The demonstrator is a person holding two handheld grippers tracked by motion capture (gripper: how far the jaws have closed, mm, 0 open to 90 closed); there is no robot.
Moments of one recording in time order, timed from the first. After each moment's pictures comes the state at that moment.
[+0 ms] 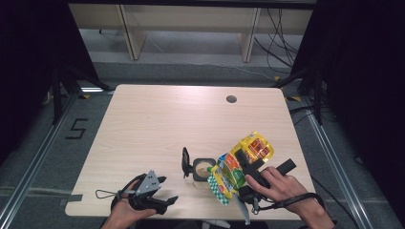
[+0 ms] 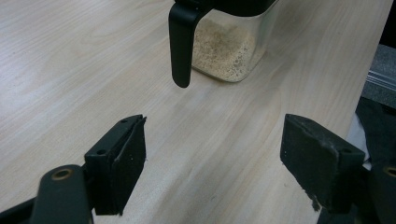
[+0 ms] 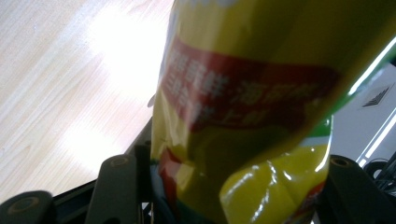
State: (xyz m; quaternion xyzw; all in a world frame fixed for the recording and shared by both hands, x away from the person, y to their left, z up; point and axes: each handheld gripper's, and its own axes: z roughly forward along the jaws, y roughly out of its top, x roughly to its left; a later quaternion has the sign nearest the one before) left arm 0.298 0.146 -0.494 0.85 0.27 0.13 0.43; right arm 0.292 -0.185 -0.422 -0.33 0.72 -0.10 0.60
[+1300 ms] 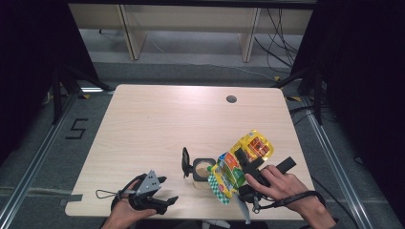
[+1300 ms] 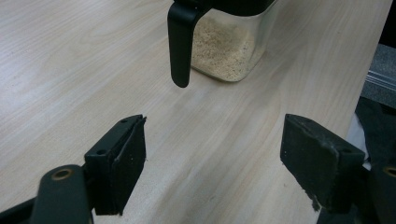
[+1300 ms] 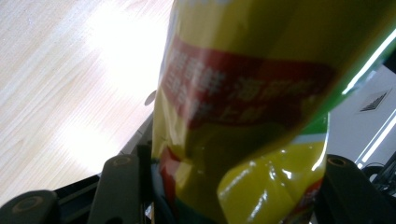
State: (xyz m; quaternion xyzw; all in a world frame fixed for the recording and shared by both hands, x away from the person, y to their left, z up) left arm 0.298 0.146 -0.494 0.85 0.27 0.13 0.43; right arm 0.293 -0.184 -0.417 -0.34 0.72 -0.10 0.60
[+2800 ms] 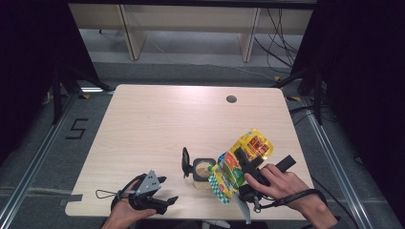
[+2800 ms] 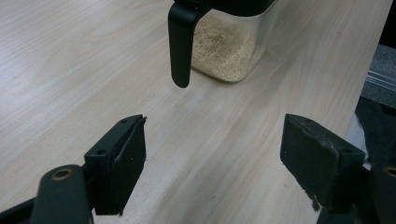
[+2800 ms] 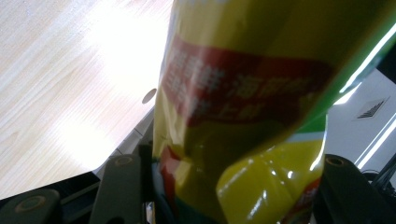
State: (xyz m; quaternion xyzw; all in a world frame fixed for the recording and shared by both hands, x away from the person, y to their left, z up) left arm 0.298 0.146 -0.494 0.85 0.27 0.13 0.43; right arm 0.292 -0.182 -0.410 -0.36 0.71 -0.12 0.59
